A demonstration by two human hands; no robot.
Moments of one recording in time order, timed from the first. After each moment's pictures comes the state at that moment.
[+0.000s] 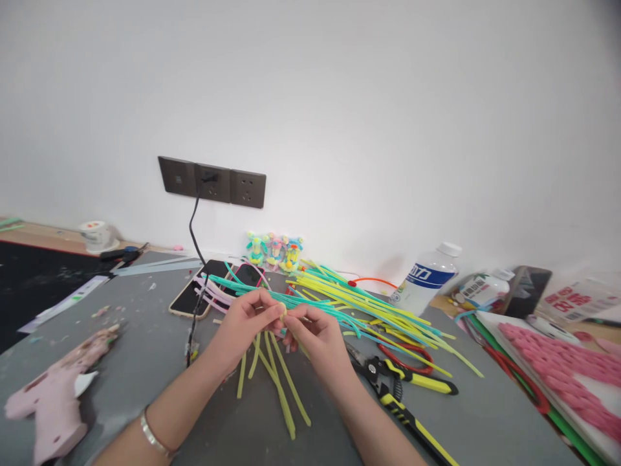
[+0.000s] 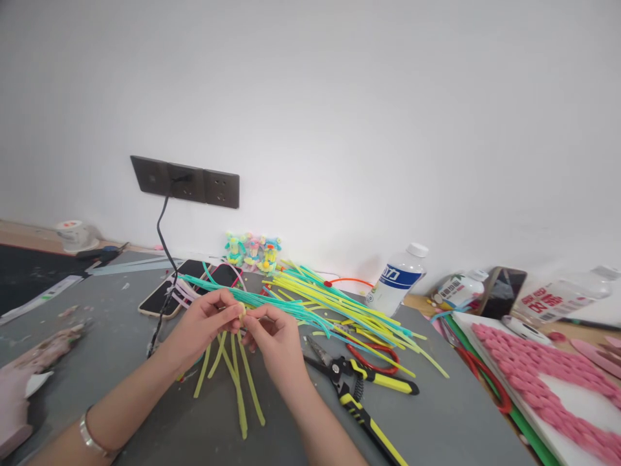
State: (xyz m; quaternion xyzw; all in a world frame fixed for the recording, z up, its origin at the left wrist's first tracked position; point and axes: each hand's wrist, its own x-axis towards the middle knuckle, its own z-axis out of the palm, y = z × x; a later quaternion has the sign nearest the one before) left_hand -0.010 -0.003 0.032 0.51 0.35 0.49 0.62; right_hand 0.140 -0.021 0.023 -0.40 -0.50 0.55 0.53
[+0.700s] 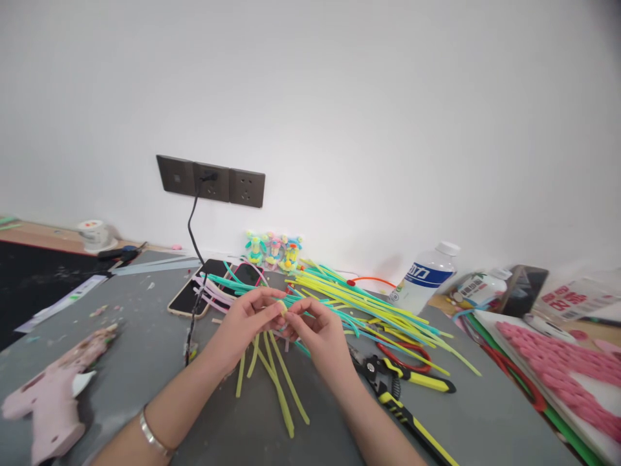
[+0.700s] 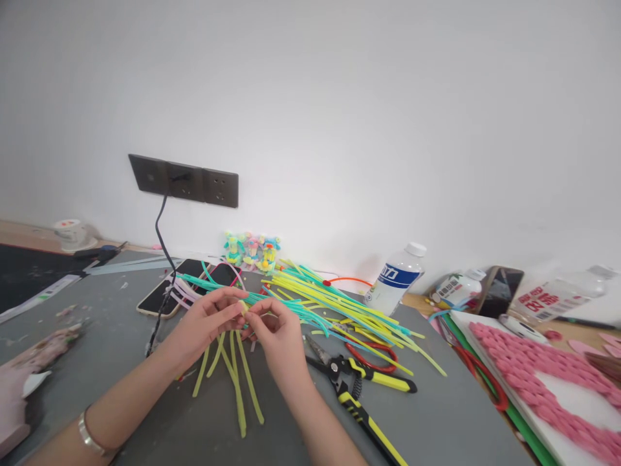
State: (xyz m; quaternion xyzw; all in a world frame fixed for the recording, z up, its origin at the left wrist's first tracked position) left_hand -0.009 -0.004 0.030 0.46 0.37 0.49 0.65; right_hand 0.143 -0.019 0.026 -0.42 -0.50 0.54 0.54
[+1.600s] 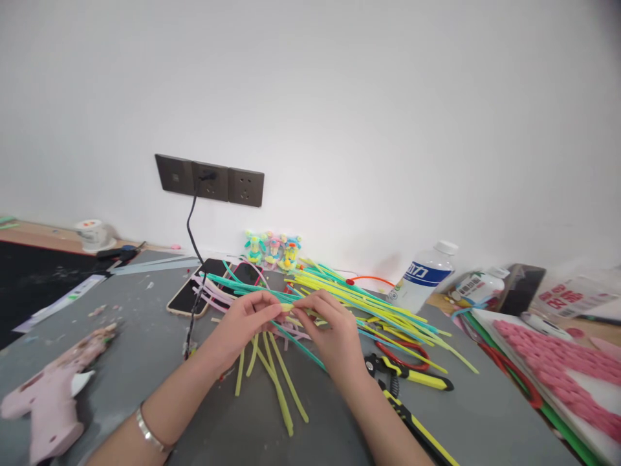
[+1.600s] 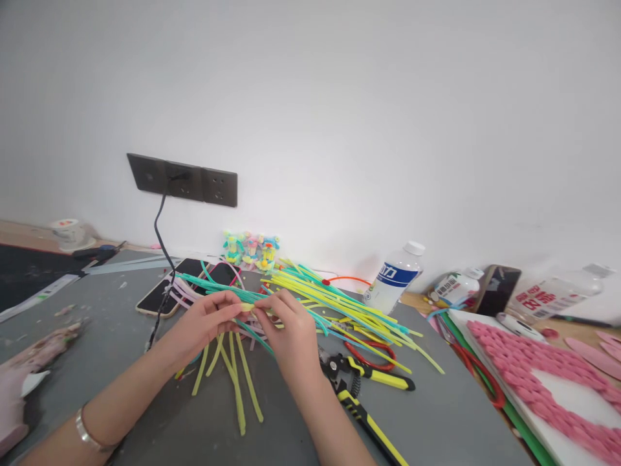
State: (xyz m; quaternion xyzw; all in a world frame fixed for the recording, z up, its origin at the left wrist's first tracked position) left_hand -0.011 -0.003 0.035 0.49 0.38 0.44 0.65; right_hand 0.165 -0.016 0.032 -0.44 -0.75 0.10 0.49
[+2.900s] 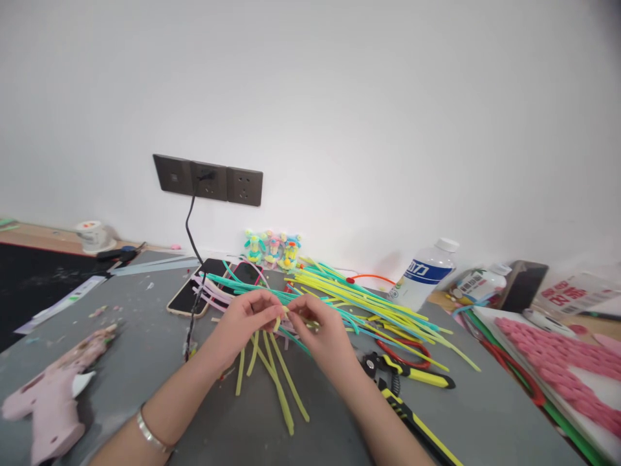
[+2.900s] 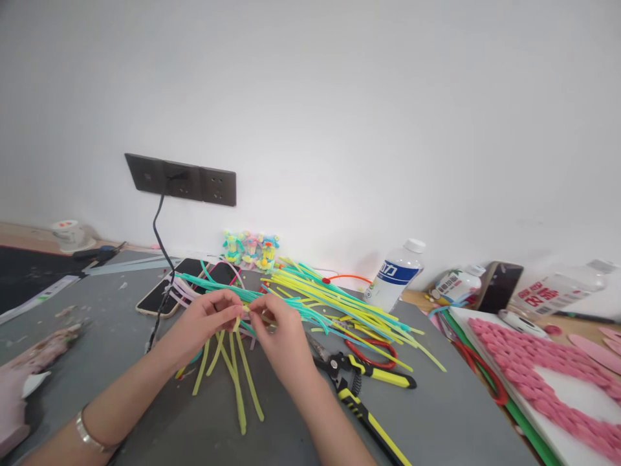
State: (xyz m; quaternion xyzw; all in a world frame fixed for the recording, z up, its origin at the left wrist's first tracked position) left_hand -0.012 0.001 0.030 0.55 0.37 0.44 0.60; right_hand 0.156 -0.015 0.026 -0.44 -0.71 0.30 0.47
